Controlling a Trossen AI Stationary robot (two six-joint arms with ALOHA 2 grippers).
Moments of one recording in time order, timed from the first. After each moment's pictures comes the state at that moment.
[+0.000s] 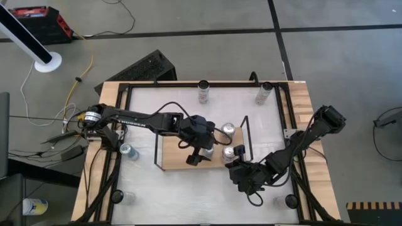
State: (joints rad) left arm -0.07 1.74 1.51 -0.39 0.19 0.24; right arm 0.63 1.56 1.11 -0.54 0.69 0.10
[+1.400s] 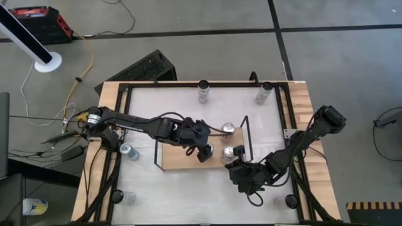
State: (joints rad) left arm -0.17 1.79 1.71 -0.79 -0.34 -0.59; right arm 0.63 1.56 1.11 -0.53 0.68 0.11
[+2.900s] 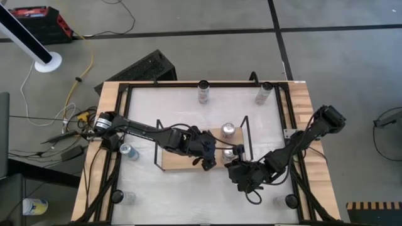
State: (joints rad) left arm -0.22 1.90 1.71 -0.74 -0.37 -0.59; right arm 0.61 1.56 1.11 -0.54 0.65 0.11
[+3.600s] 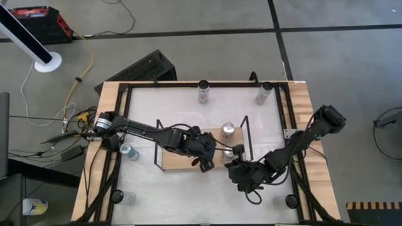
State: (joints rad) left arm -0.22 1.90 1.71 -0.75 -0.34 -0.48; right arm 0.61 1.56 1.11 -0.54 0.65 0.11
